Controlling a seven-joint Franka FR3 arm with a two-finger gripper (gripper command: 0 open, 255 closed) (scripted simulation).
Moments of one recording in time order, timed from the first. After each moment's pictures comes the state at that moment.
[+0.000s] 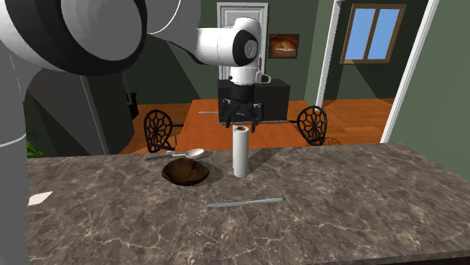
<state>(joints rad) 0.15 0.28 0.20 -1.63 -0.03 1.83 -0.15</state>
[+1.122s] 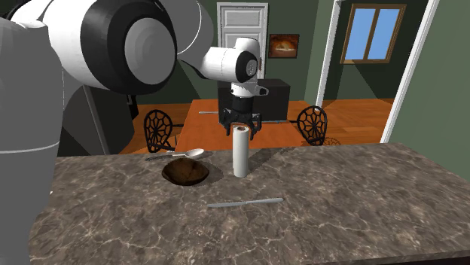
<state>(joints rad) 0.18 0.42 0.21 -1.55 -0.04 1.90 -0.16</state>
